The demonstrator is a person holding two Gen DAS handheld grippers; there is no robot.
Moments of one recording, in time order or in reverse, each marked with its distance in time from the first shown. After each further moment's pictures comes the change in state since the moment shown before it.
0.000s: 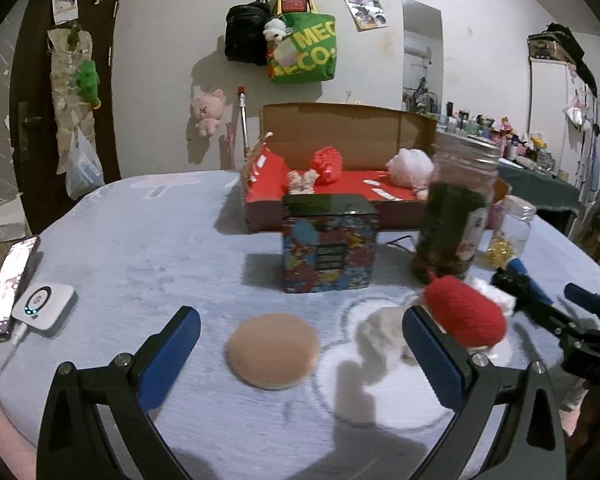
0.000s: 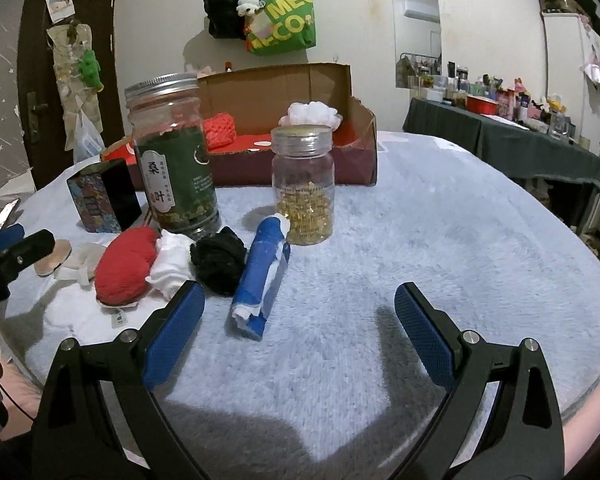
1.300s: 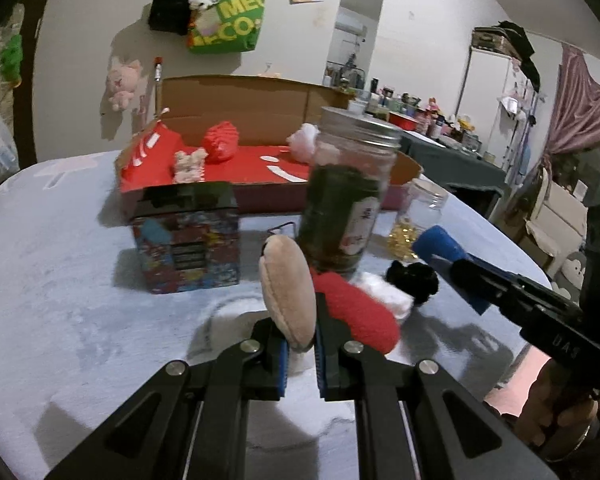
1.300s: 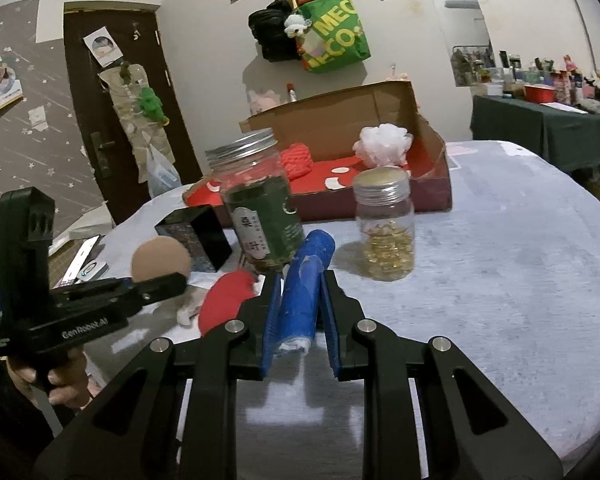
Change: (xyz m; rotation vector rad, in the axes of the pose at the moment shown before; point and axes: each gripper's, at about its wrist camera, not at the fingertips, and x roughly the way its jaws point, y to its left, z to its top) left arm 0.010 -0.051 0.014 0.027 0.117 -0.343; right arm -0.019 0.004 0.024 0.070 -0.049 0.324
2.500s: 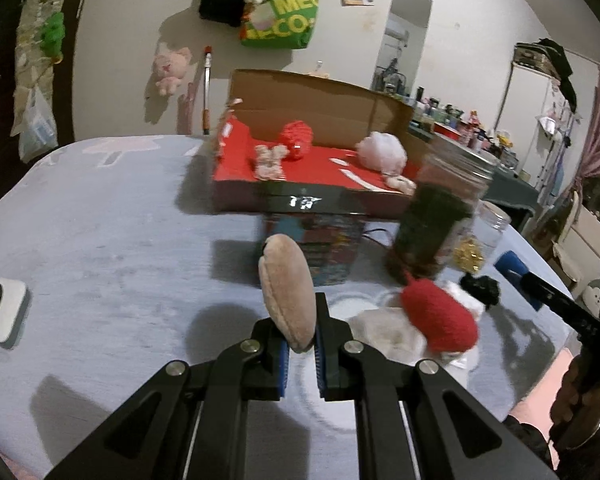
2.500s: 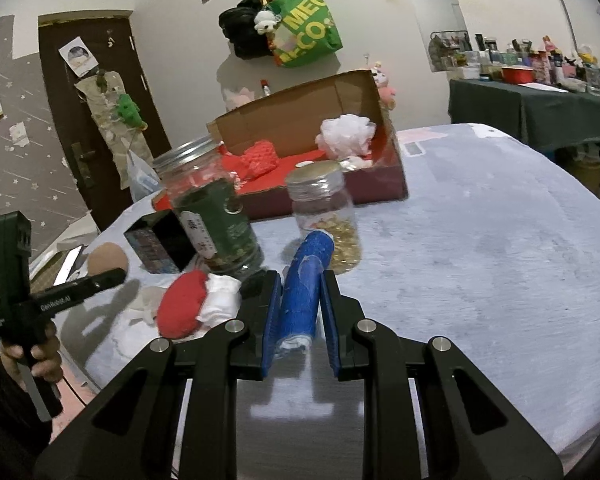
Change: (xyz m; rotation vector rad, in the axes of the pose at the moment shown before) left arm -0.020 0.071 0.001 -0.105 0.009 0.124; right arm -0.007 -0.040 0.002 0.071 0.028 -0.060
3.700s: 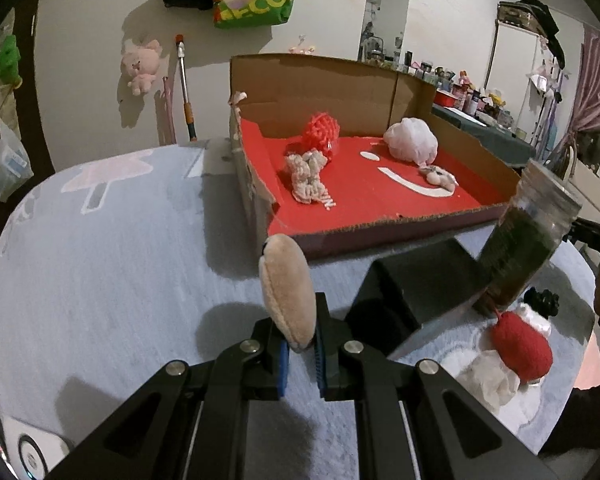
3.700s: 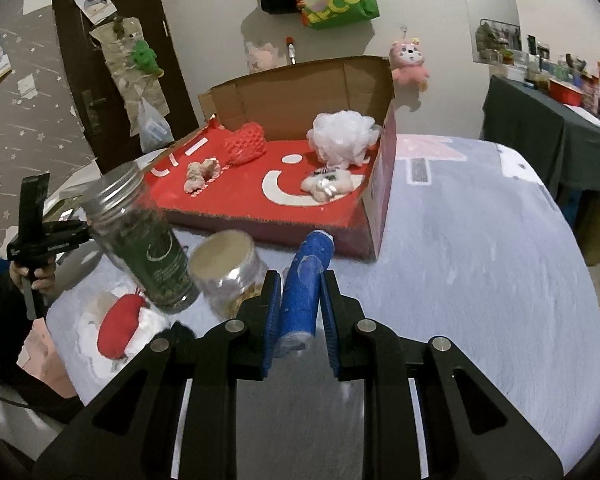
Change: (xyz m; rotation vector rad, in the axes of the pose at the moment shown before) left arm 0.057 0.057 0.069 0.152 0.114 -0.038; right arm 0.054 -0.053 0.086 -0.173 0.189 0.076
